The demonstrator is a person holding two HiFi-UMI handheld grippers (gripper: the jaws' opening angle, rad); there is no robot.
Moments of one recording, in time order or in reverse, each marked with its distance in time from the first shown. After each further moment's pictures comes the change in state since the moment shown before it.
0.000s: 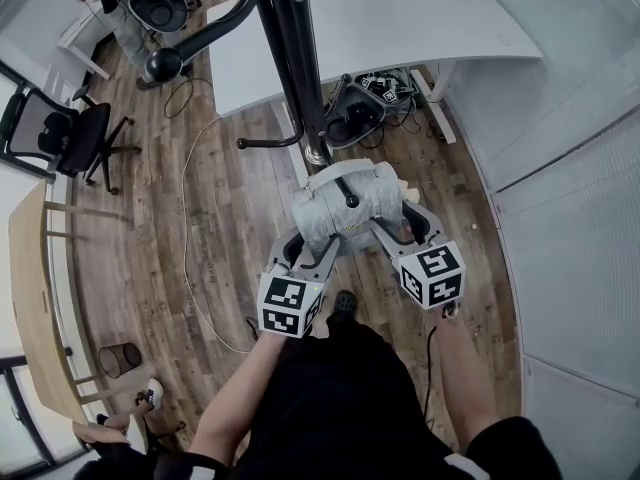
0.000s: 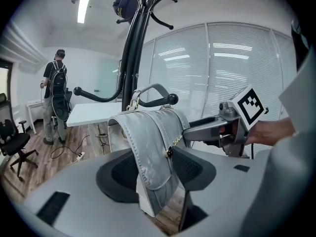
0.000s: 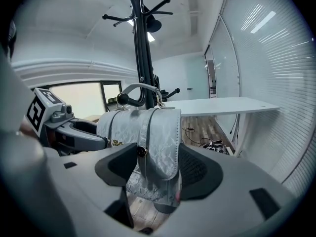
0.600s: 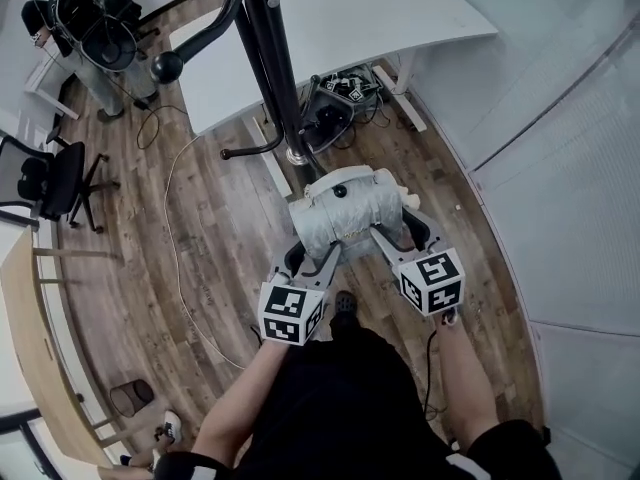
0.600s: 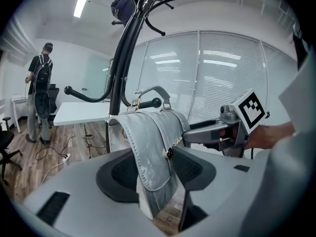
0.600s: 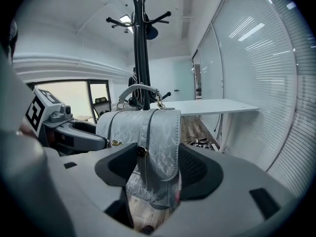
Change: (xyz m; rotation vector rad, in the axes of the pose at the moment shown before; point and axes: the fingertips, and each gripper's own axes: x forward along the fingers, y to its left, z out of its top) left arm -0.008 -0.022 0.004 0.007 -0.023 -0.151; right arm -0.039 0.005 -0.006 0.045 -0.003 -0.163
